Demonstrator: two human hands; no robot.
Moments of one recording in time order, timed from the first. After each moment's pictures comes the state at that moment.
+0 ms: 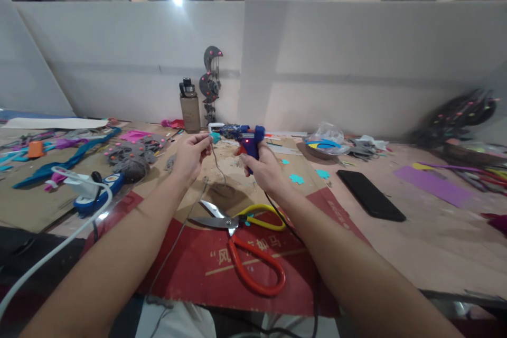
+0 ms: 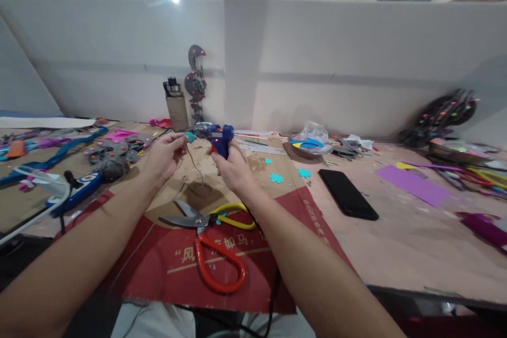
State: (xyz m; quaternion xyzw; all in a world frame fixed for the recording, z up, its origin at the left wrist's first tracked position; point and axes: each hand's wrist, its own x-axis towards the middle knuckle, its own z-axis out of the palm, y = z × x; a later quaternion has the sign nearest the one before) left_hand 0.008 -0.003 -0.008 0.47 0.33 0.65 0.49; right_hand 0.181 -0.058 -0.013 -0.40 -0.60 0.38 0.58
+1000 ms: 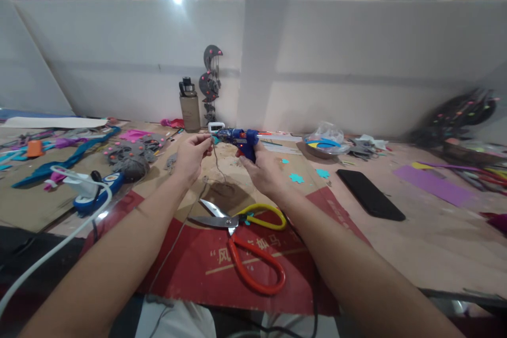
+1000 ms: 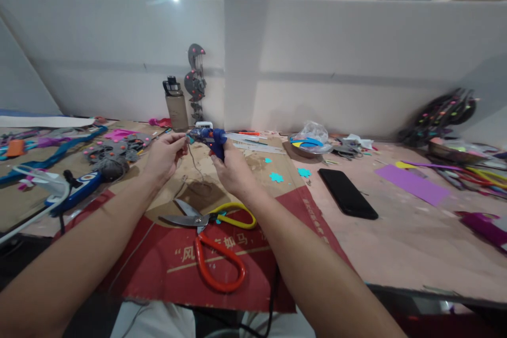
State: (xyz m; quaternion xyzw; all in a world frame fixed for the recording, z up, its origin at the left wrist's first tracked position) left_hand 0.011 -0.006 -0.010 0.50 0.36 0.65 0.45; right_hand 0.183 -0.058 -0.014 -0.48 -0.71 0.17 0.48
